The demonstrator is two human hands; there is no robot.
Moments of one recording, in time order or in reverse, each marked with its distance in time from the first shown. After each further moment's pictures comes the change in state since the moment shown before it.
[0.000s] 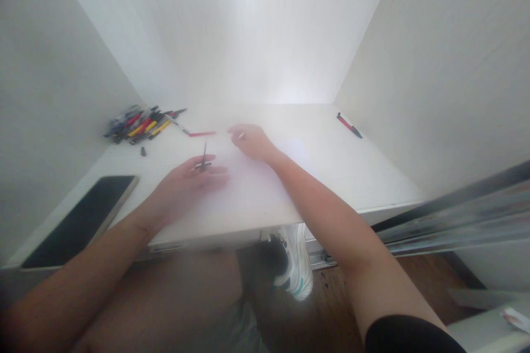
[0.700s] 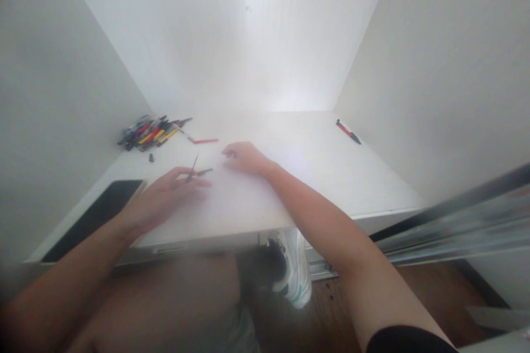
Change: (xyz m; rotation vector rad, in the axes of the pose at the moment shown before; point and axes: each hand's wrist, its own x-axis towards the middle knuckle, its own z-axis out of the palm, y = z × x) left_hand -0.022 0.015 -0.024 0.494 0.111 -0.037; right_hand -0.009 -0.006 0.014 -0.242 -0.214 -0.105
